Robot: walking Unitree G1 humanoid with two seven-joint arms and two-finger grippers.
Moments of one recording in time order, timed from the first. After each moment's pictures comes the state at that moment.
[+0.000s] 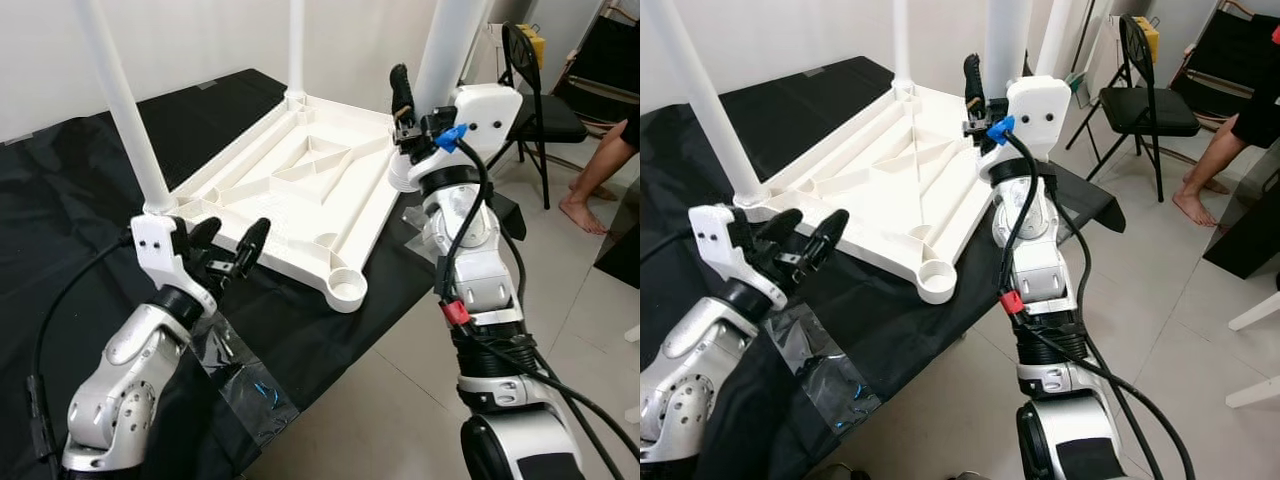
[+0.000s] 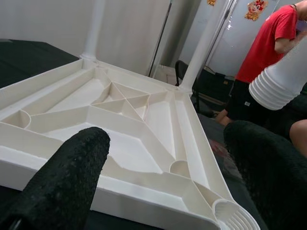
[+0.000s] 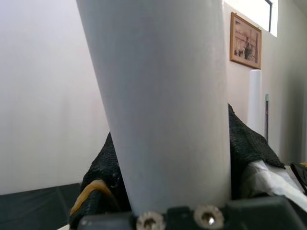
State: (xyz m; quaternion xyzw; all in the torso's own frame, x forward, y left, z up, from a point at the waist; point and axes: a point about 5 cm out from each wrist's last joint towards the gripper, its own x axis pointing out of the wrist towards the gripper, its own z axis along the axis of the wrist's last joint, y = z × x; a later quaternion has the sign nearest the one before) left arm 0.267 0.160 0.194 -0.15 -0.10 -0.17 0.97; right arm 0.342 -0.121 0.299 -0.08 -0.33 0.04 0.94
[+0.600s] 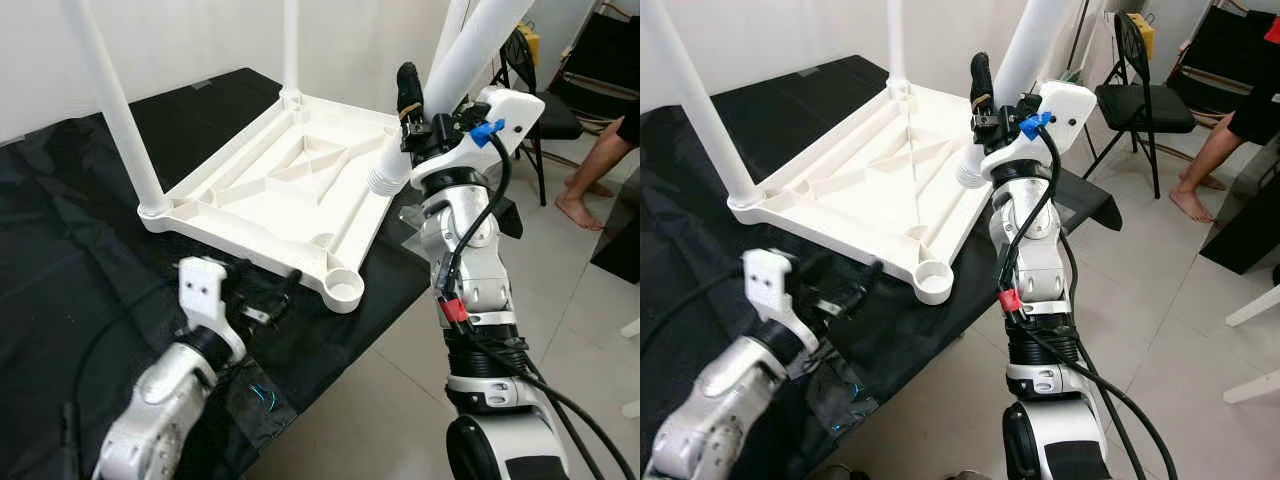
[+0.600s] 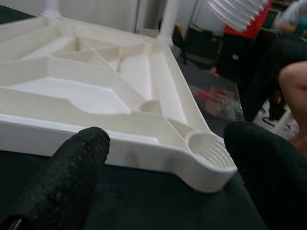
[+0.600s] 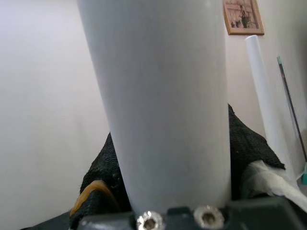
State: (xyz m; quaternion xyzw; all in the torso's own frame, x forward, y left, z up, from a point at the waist) left arm 0.249 0.127 0.153 -0.09 -0.04 -0.22 0.97; right arm 0.344 -0.124 0.295 0.06 -0.31 0.06 0.94
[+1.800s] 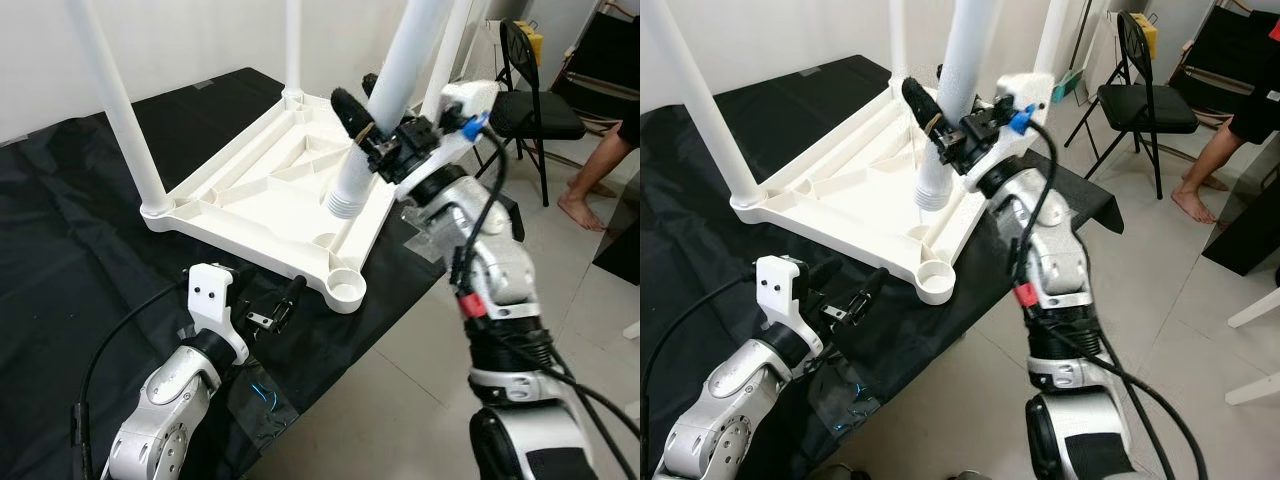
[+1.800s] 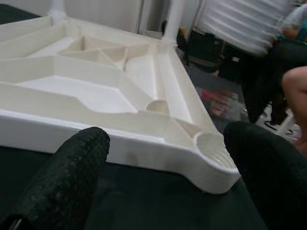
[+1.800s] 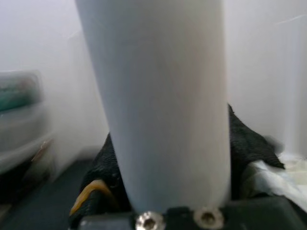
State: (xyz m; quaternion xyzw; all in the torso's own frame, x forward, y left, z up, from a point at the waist) left arm 0.253 0.128 0.151 -0.10 -0.05 -0.22 0.97; right arm 0.327 -0.128 0.298 -0.02 -0.21 0.42 0.88
